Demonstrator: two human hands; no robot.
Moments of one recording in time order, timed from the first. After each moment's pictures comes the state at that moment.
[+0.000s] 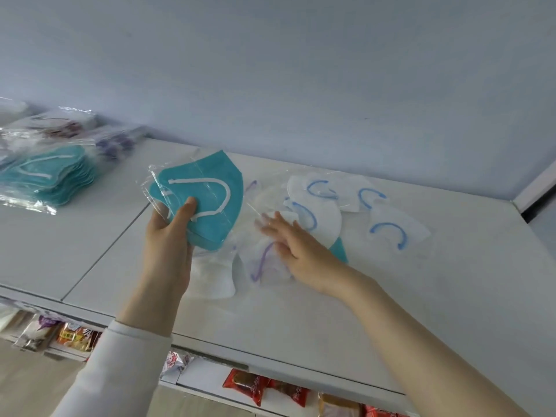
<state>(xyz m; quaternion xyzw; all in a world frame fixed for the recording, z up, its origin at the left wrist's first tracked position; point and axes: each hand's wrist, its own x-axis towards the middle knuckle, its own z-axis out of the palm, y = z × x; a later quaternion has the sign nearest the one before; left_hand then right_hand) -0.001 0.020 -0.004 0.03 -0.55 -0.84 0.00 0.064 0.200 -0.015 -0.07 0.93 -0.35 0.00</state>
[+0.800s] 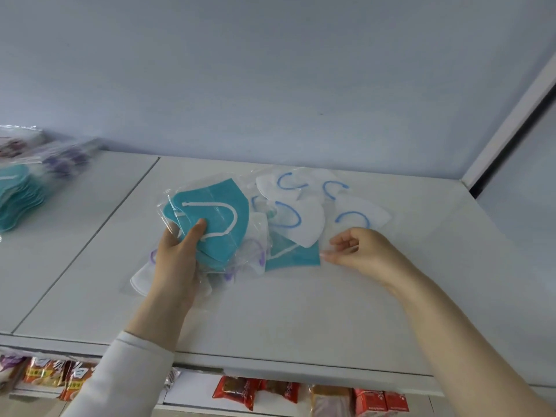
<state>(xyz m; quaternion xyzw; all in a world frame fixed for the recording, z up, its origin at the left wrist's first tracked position) 0.013 0.059 -0.026 0.05 -0.60 -0.79 -0.10 0.133 0.285 -0.007 0.28 0.86 -0.42 -0.02</state>
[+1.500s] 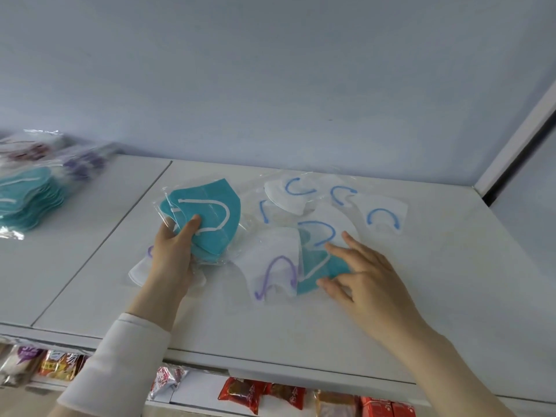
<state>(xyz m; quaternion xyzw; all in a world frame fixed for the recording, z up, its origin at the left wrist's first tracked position) -0.017 0.047 -0.028 0.08 -0.60 -0.79 -0.09 0.167 0.260 -0.019 0.07 0.99 -0.09 -0.12</state>
